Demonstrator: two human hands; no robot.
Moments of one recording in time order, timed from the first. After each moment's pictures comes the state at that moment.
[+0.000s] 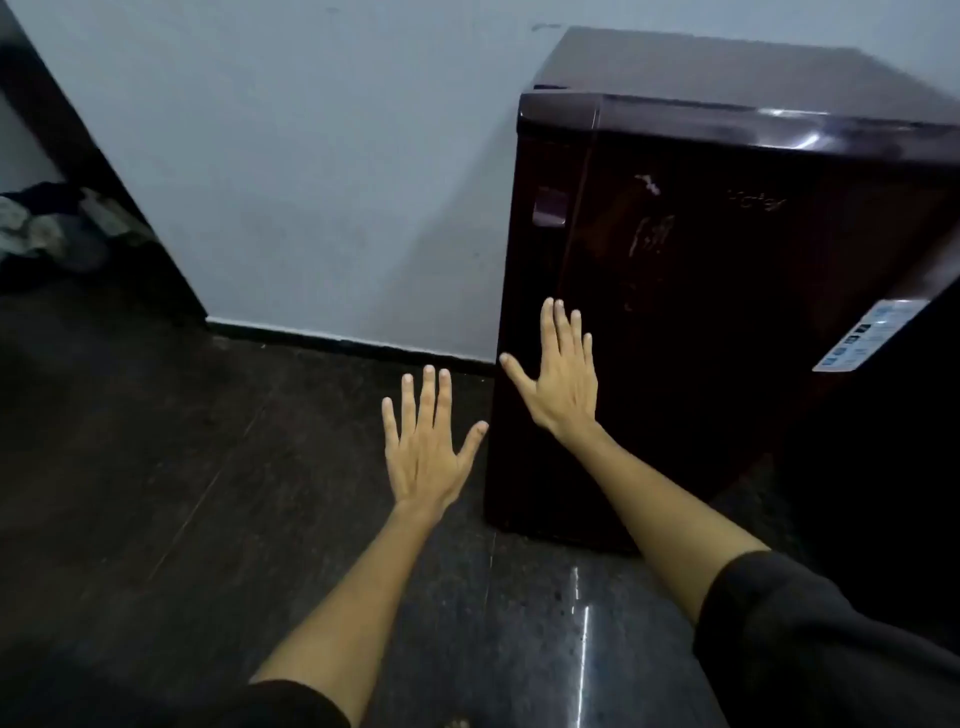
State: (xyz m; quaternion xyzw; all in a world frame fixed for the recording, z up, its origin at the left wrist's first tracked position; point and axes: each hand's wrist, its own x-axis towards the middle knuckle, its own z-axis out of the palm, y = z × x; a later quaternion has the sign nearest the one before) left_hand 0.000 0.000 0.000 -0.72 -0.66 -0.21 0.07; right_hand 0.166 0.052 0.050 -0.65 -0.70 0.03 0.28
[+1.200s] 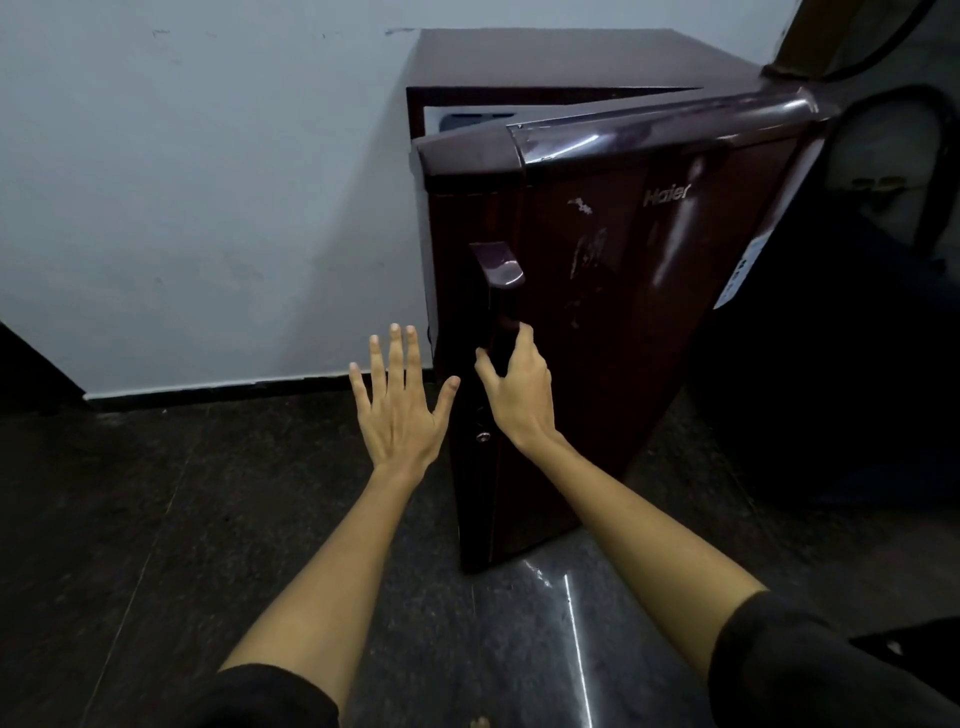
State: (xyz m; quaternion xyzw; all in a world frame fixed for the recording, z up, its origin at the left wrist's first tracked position) left_hand 0.015 0.025 0.035 -0.77 -0.57 -0.27 0.06; right_hand 0.150 -0.008 0.071 -0.67 -0.52 0.14 0.51
